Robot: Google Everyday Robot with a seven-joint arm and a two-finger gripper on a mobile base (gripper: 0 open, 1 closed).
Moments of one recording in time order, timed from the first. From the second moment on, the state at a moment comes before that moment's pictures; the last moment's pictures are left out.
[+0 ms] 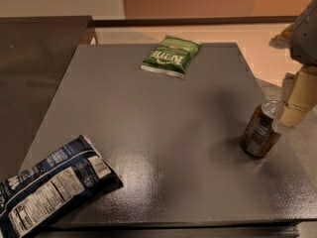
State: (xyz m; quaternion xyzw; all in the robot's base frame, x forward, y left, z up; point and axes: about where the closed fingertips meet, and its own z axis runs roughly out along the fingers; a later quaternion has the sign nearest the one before) arm 0.438 -0.217 0.976 -0.60 0.78 -0.03 0.16
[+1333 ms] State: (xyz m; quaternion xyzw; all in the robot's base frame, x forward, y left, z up) arm 0.436 -0.241 0.962 -0.58 0.79 0.03 0.19
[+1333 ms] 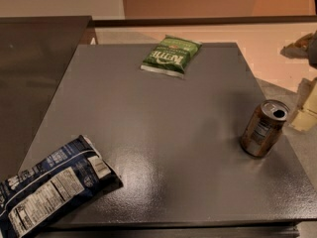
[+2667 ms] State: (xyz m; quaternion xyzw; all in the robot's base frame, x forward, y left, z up) arm 0.423 -0.238 0.915 -0.58 0.78 0.09 0.23
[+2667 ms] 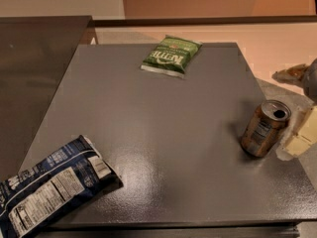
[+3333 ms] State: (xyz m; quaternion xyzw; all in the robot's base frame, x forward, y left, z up) arm 0.415 -0.228 0.902 -0.59 0.77 0.11 0.22
